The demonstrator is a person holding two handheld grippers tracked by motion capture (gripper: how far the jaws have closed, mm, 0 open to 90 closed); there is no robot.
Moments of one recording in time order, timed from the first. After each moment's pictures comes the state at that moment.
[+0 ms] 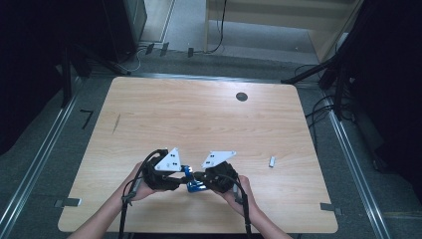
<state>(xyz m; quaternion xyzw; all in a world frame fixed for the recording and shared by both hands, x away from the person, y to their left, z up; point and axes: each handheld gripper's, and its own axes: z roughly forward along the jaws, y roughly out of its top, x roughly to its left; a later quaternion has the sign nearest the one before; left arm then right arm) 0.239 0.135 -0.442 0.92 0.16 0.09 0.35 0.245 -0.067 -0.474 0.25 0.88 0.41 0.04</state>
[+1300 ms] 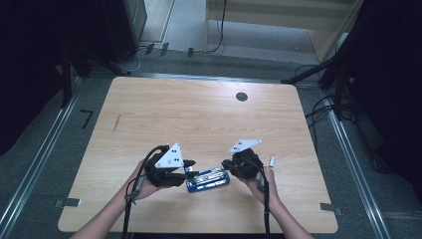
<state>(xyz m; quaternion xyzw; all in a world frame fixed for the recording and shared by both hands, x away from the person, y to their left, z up) 0.238 0.127 -0.427 0.90 0.17 0.11 0.39 0.283 -0.132 -0.484 0.34 0.87 0.35 0.07</state>
